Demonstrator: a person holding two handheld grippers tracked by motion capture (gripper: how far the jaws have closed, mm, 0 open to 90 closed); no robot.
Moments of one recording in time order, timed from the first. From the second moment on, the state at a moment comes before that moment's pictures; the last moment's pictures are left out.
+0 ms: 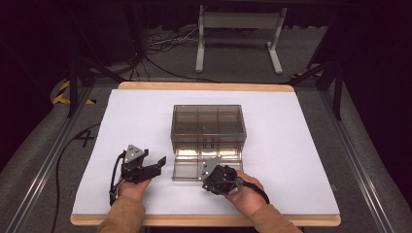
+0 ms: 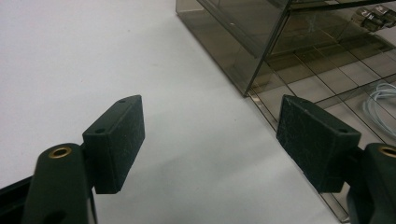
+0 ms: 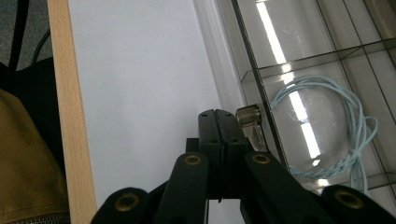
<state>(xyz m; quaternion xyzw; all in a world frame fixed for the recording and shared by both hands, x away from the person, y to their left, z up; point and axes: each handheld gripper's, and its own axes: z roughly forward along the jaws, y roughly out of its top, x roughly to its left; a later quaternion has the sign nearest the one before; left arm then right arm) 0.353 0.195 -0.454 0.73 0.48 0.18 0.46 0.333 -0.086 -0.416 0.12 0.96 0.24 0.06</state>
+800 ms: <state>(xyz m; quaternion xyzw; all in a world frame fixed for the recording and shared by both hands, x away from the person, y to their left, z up) 0.353 0.194 -0.454 0.73 0.48 0.18 0.45 0.336 -0.088 -0.424 0.12 0.96 0.23 0.06</state>
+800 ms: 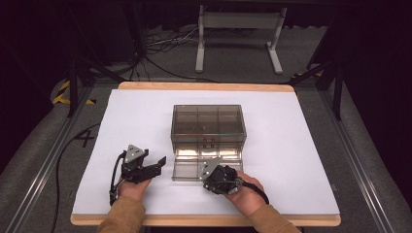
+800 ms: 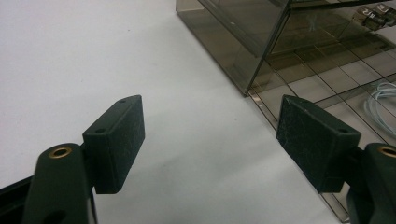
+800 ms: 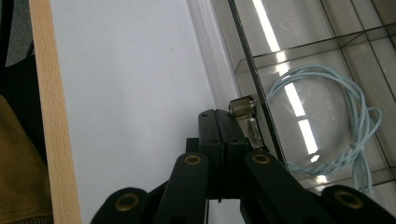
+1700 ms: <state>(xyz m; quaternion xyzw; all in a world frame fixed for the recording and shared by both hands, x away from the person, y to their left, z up) 0.353 0.194 -0.454 0.73 0.48 0.18 0.45 0.352 -0.085 -0.423 0.12 0.96 0.24 0.08</state>
